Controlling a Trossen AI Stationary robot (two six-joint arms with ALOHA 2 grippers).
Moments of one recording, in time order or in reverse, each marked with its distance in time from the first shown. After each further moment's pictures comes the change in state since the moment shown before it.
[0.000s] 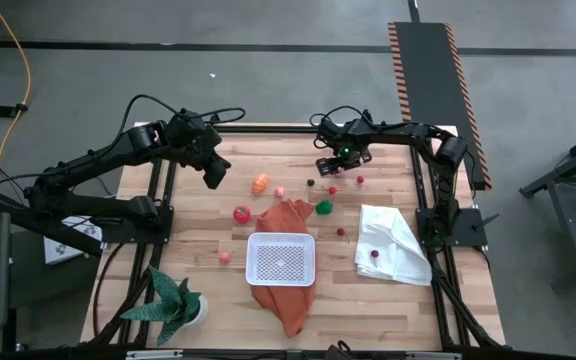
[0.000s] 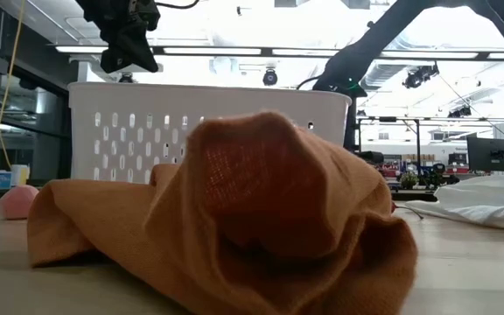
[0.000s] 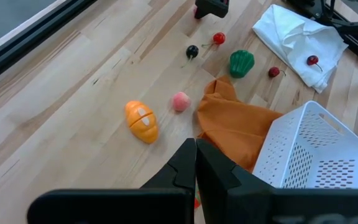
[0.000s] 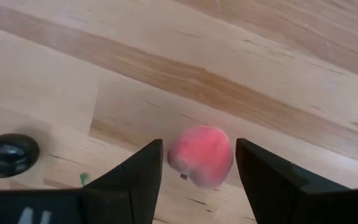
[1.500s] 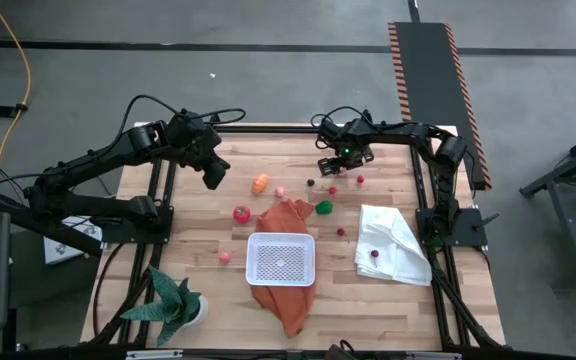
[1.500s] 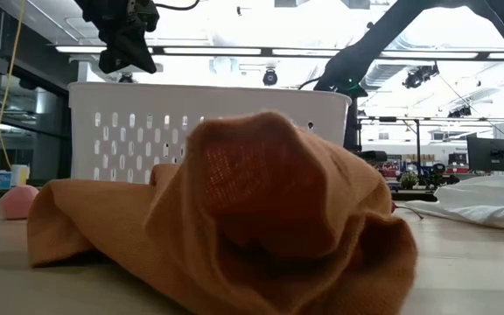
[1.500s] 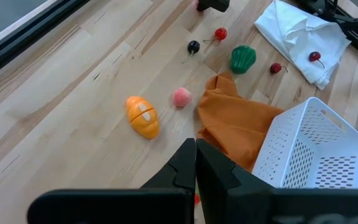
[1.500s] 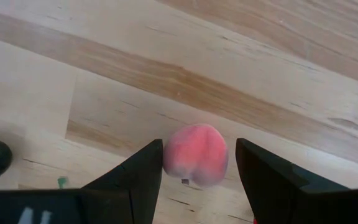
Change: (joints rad) left arm 0.000 0.000 0.000 -0.016 0.000 0.000; right arm -0.008 0.003 0.000 -0.030 0.039 0.002
